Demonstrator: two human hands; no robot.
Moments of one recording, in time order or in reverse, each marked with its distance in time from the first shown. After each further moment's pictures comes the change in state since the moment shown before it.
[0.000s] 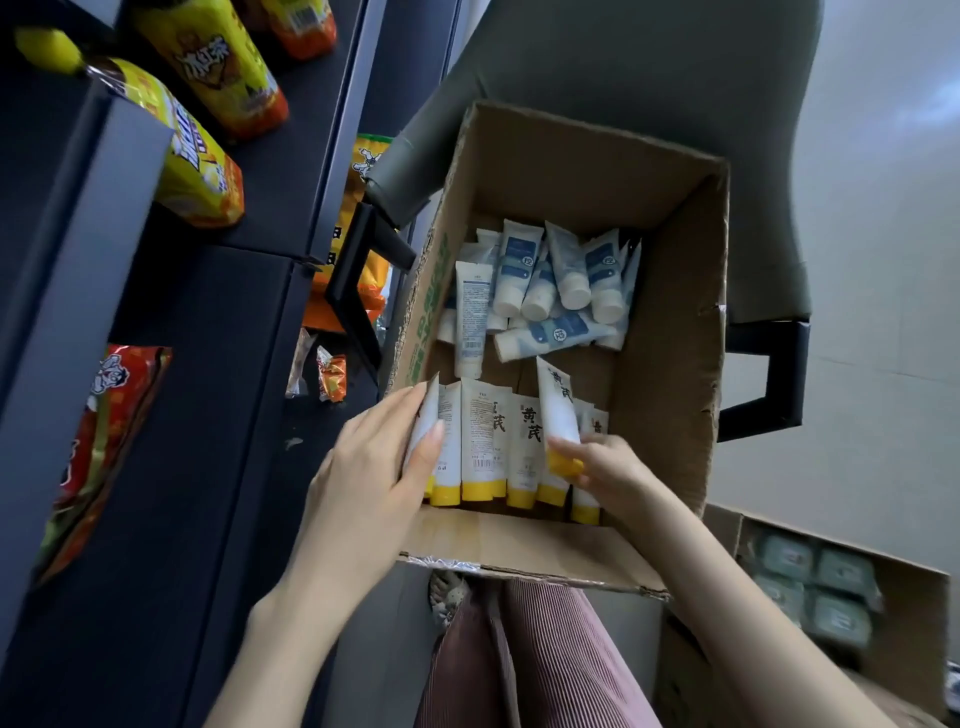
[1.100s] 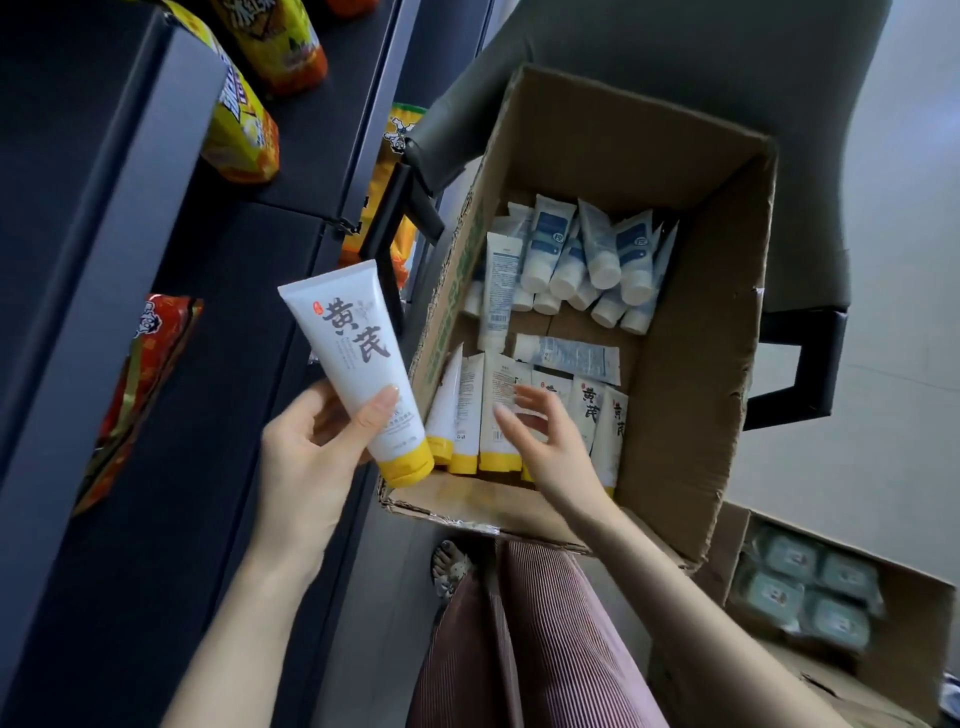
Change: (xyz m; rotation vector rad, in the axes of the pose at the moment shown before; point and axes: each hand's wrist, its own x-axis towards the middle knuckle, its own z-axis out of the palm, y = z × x) left_hand -0.023 -0.027 -0.020 -0.814 0.287 -0.265; right_hand -0.056 0.015 0.068 -0.371 -0.088 -0.514
